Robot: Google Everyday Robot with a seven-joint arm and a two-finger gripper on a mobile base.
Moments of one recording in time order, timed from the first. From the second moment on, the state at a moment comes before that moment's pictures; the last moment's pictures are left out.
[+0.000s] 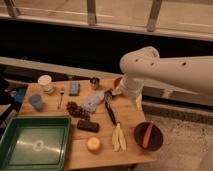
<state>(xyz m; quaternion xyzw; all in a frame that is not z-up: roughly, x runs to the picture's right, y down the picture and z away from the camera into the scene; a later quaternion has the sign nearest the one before) 0.102 0.056 0.675 -0.15 0.24 0.87 0.41</state>
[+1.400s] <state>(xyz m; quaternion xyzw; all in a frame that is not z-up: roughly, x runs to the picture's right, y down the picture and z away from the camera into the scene) 0.002 0.167 0.685 -0.25 0.27 0.80 0.47</state>
